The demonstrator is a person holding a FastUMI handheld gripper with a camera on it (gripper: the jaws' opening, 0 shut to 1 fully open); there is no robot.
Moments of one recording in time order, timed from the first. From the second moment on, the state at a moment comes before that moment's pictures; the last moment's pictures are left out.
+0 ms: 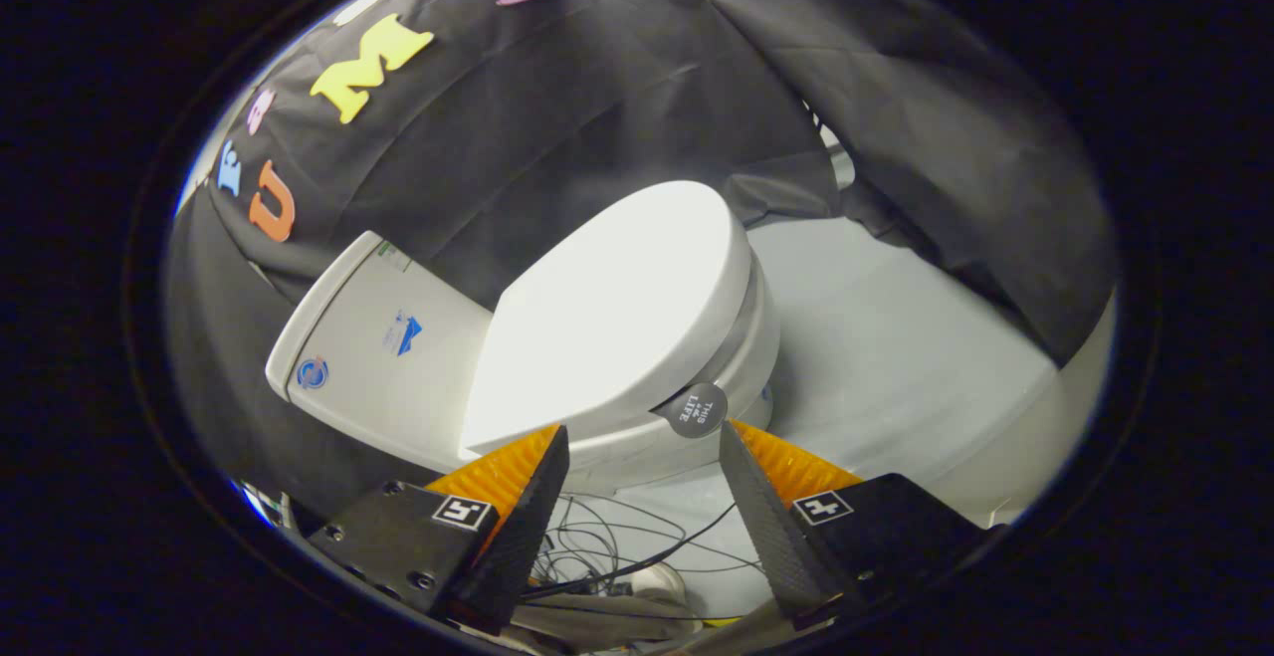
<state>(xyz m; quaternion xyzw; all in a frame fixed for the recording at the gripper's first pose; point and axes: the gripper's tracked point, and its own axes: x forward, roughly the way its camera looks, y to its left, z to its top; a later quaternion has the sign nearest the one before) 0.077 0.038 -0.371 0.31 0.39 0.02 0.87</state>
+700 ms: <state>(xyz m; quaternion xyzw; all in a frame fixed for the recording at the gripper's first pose) 0.112 0.034 -0.440 0.44 0.42 -0.02 0.79</state>
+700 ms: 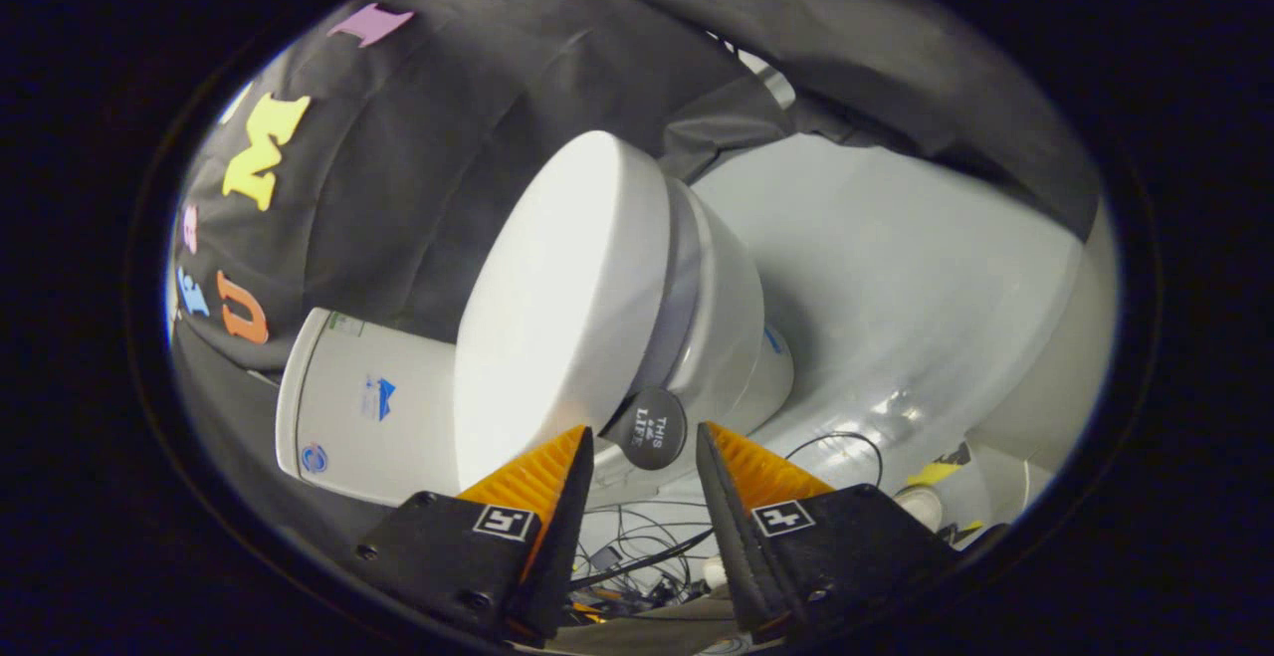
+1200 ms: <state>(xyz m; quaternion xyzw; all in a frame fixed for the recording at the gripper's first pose) 0.124 0.037 -0.440 0.52 0.41 -0.03 0.75</state>
